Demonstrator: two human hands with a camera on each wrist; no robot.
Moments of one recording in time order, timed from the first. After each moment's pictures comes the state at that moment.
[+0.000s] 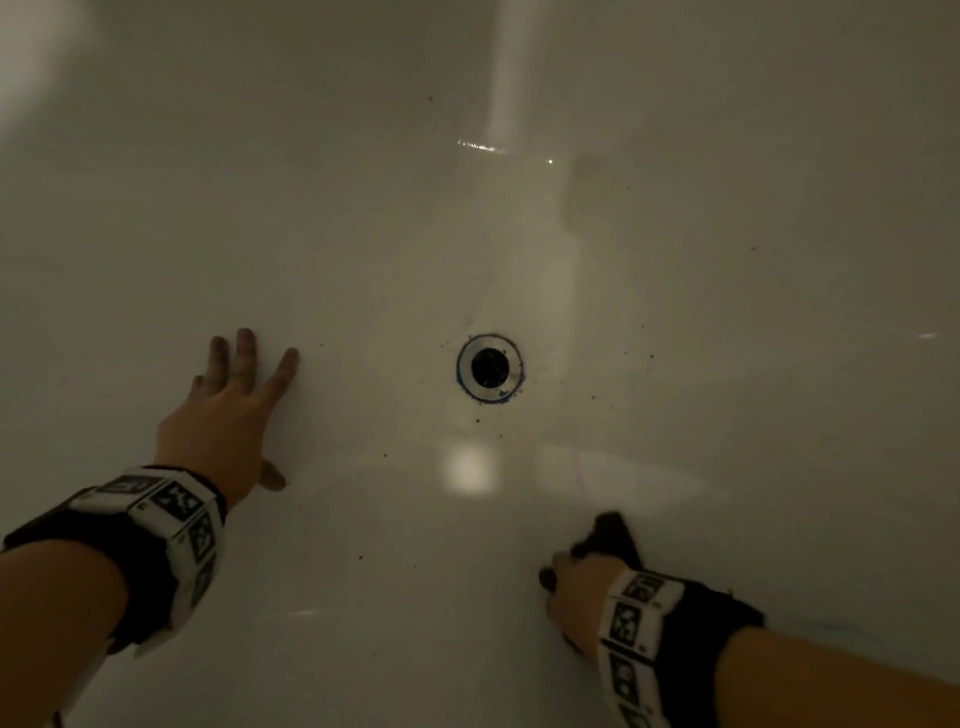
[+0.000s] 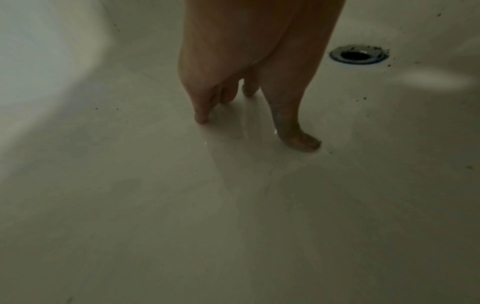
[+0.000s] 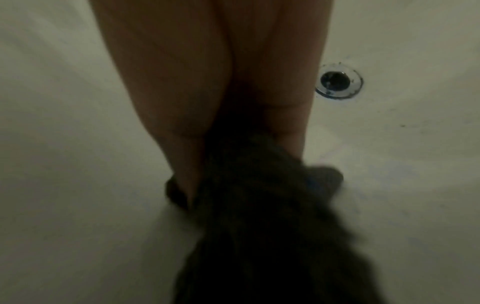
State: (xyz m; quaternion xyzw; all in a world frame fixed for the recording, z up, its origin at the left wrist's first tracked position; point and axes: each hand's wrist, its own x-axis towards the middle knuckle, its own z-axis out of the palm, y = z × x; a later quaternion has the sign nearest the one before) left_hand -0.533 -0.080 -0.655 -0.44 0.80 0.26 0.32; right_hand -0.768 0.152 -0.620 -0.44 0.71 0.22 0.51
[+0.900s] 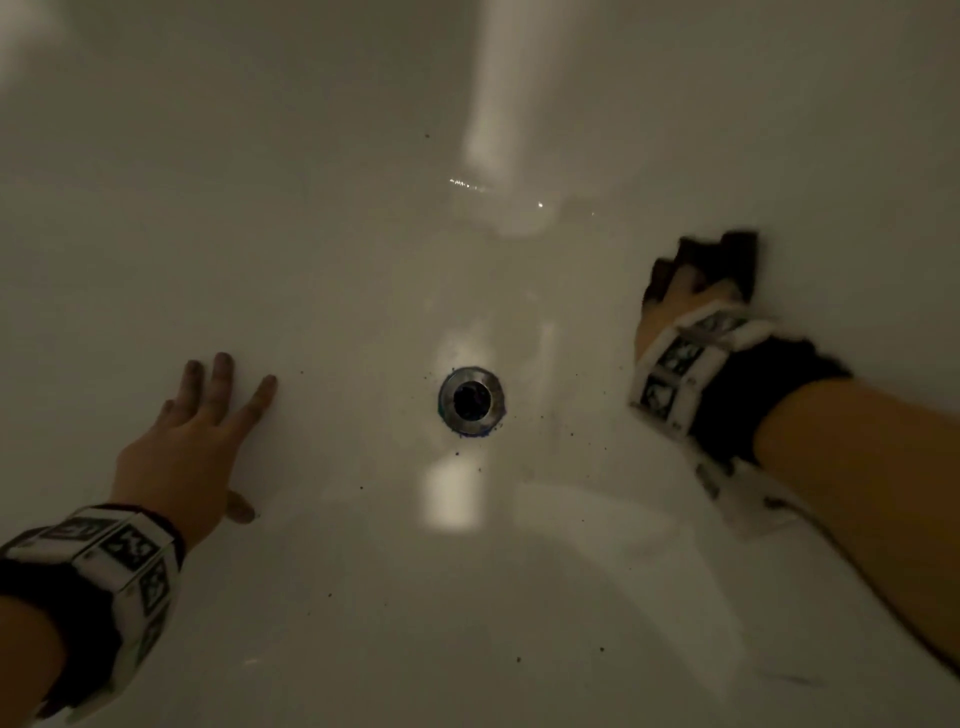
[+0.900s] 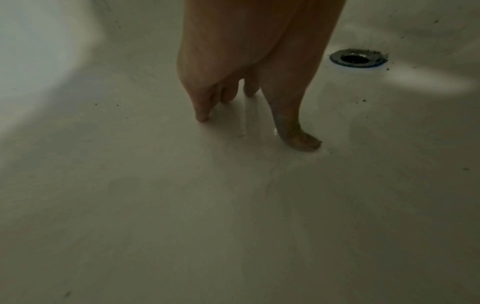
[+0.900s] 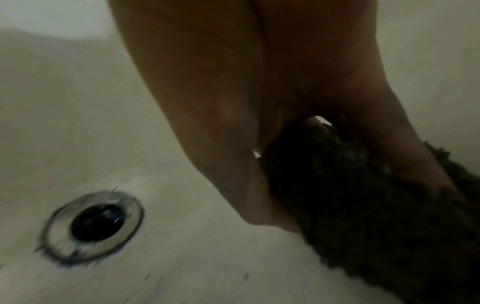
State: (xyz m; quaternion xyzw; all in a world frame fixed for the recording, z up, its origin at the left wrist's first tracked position) left_hand -0.534 -0.080 -0.649 -0.43 0.80 0.28 0.31; right_hand -0.871 -0.016 -0.534 -0.44 0.66 0.60 0.01
